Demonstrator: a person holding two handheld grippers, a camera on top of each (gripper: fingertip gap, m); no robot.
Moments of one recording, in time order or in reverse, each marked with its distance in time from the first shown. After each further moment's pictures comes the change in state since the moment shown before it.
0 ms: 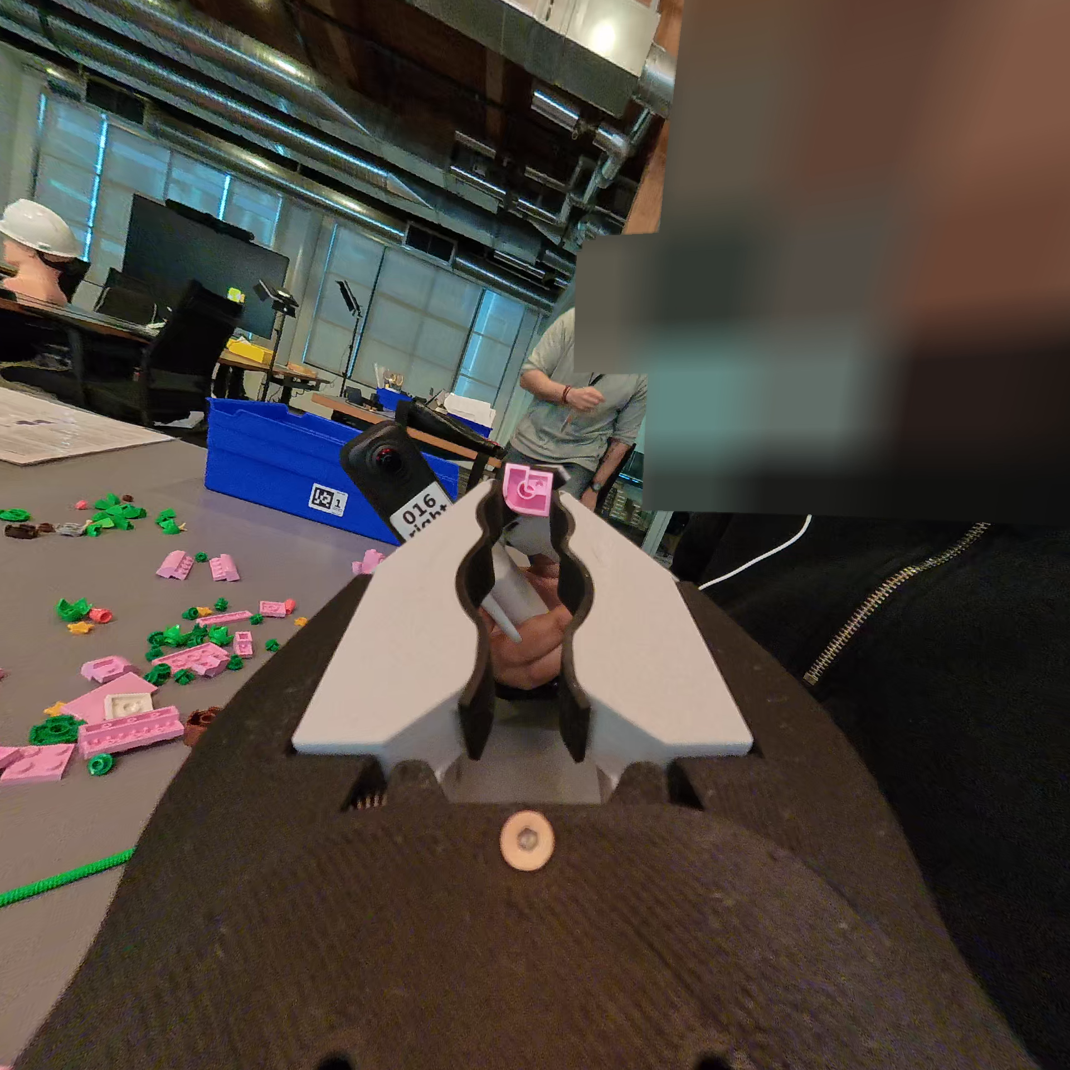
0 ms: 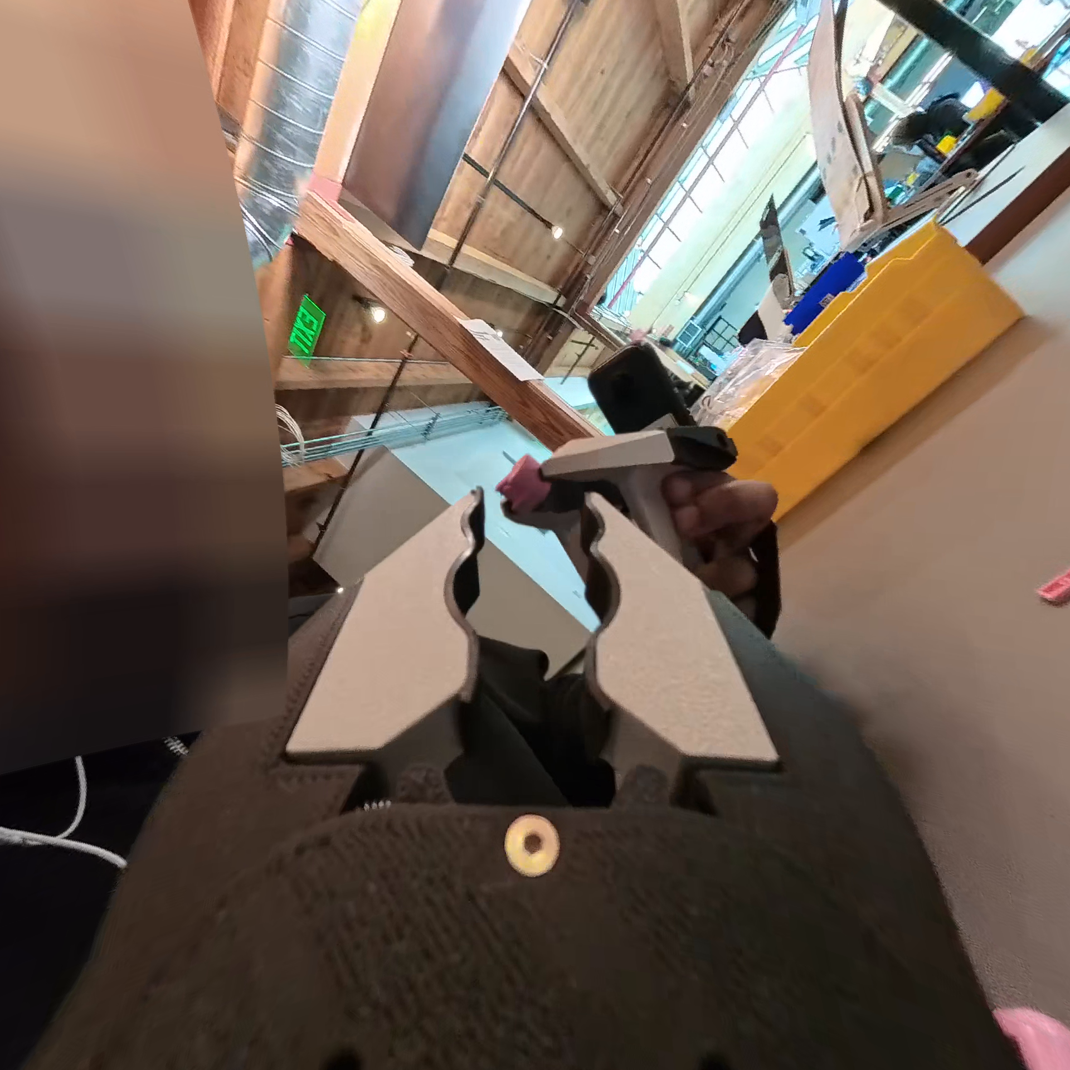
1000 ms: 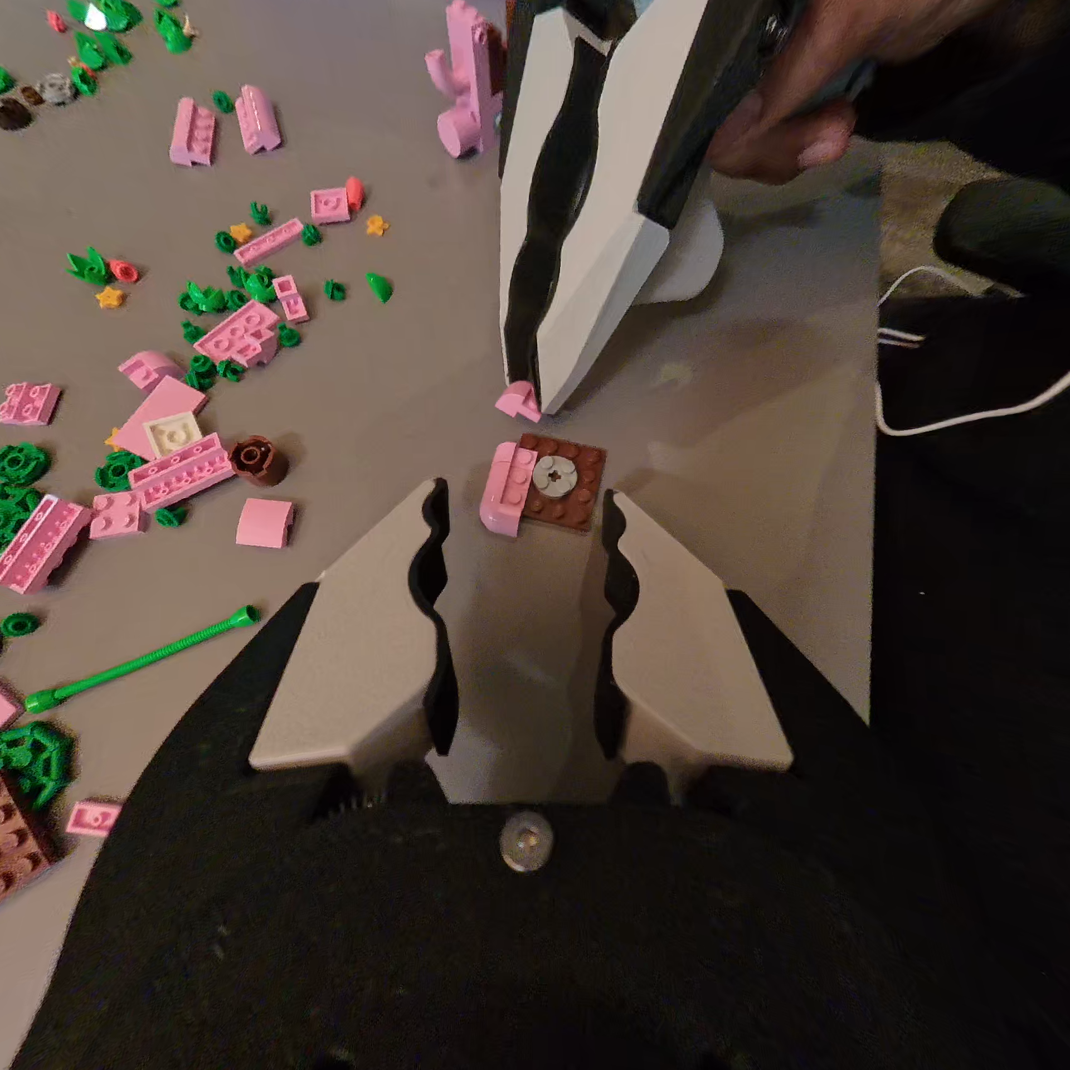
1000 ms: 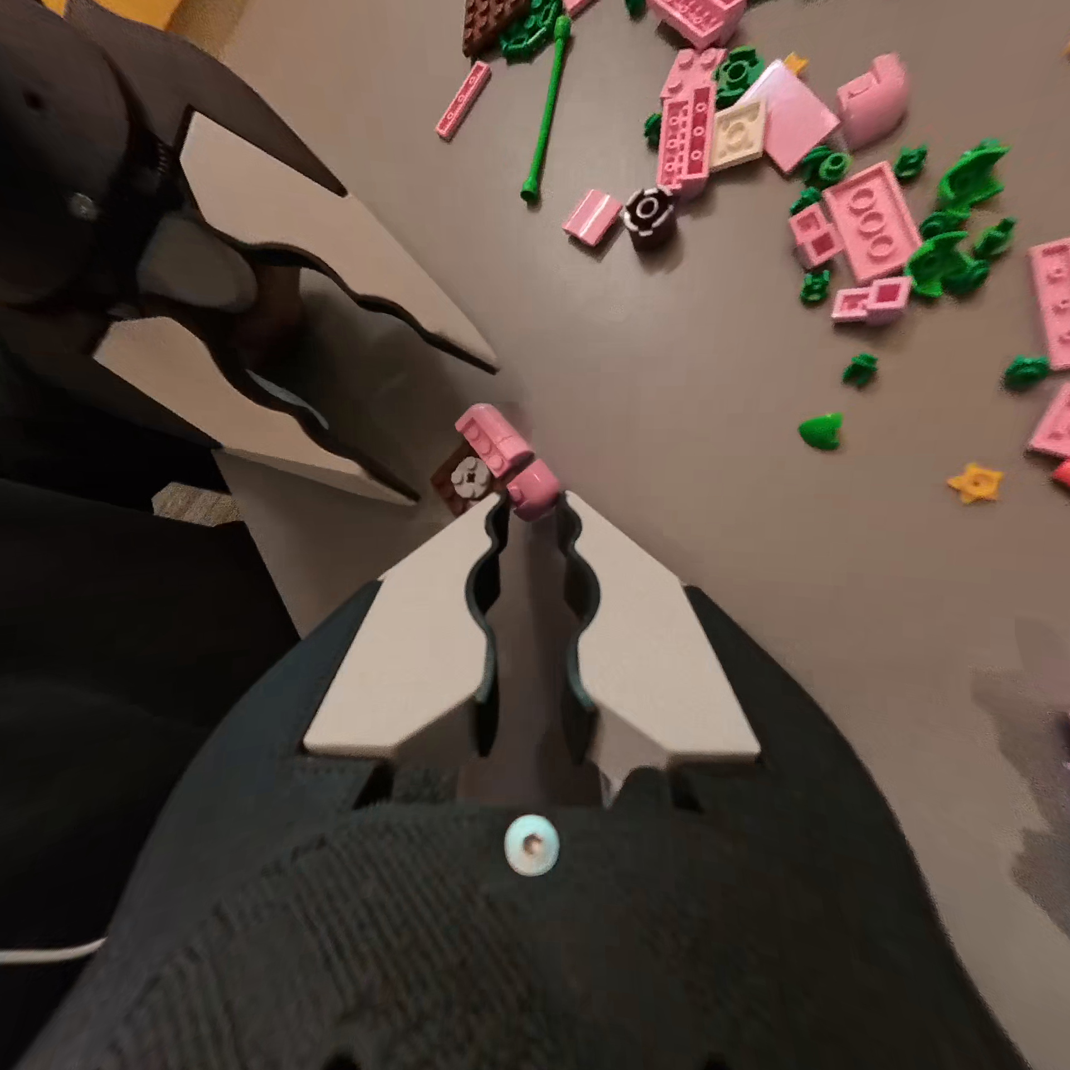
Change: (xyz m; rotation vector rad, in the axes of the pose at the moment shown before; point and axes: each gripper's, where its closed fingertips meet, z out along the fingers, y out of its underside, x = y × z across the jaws) left arm -0.063 0.157 0.001 -0.981 -0.437 0.287; right arm 0.084 0.052 -0.153 -0.687 1.054 -0.251
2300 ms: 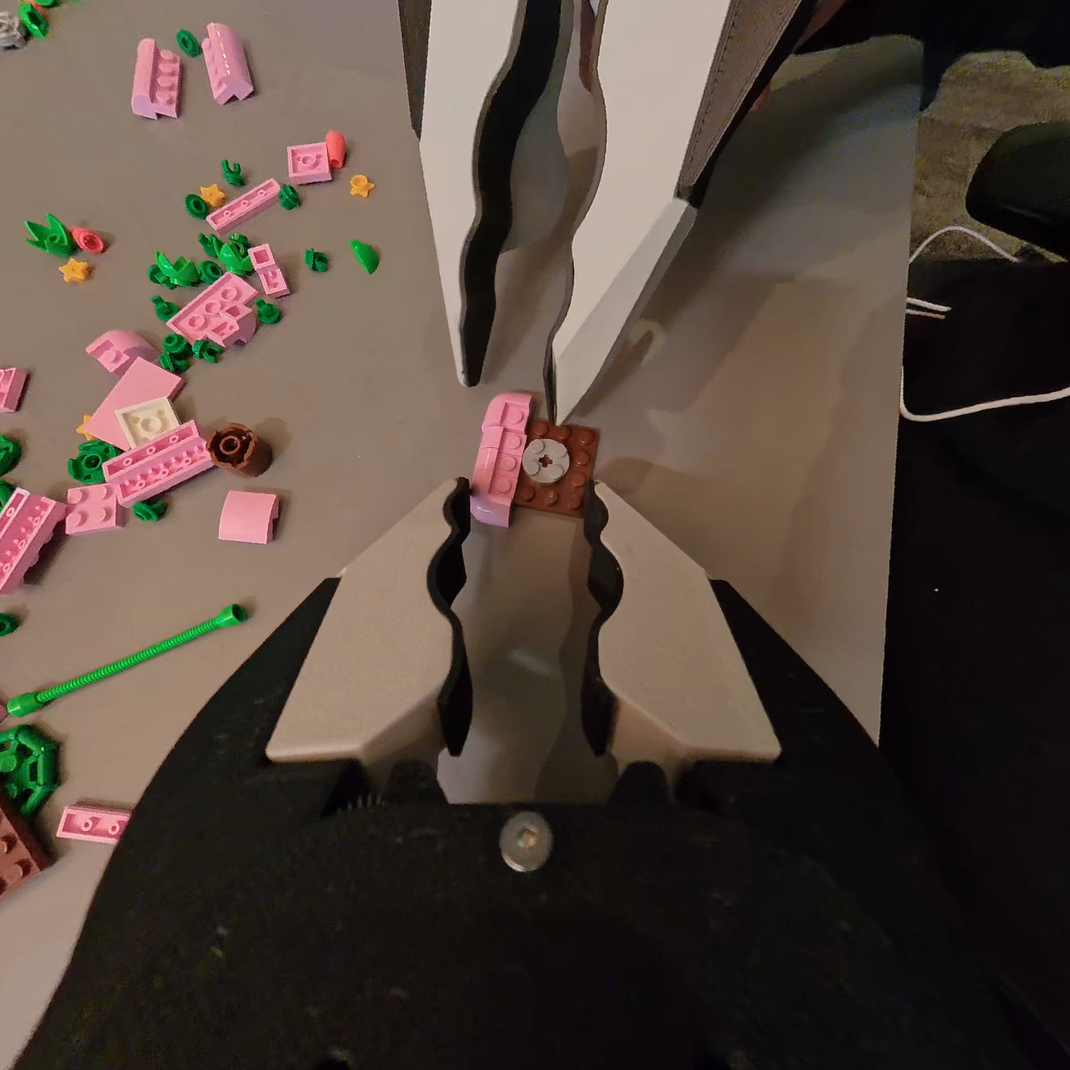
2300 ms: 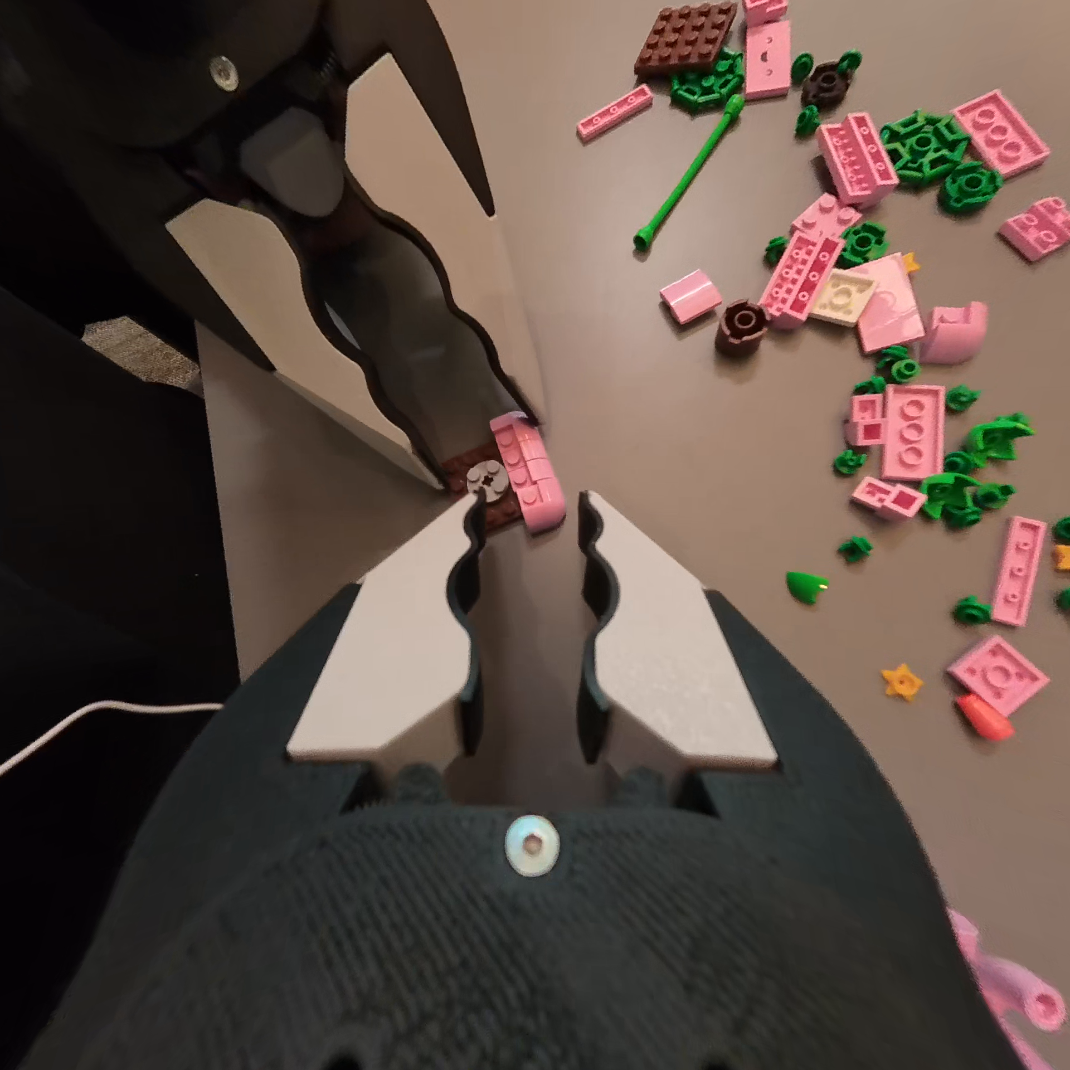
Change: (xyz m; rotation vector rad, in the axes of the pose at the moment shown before) left arm 0.001 0.007 0.007 -0.062 -0.002 0.006; right arm -0.007 -0.008 0.006 -0.030 -0.076 -0.421
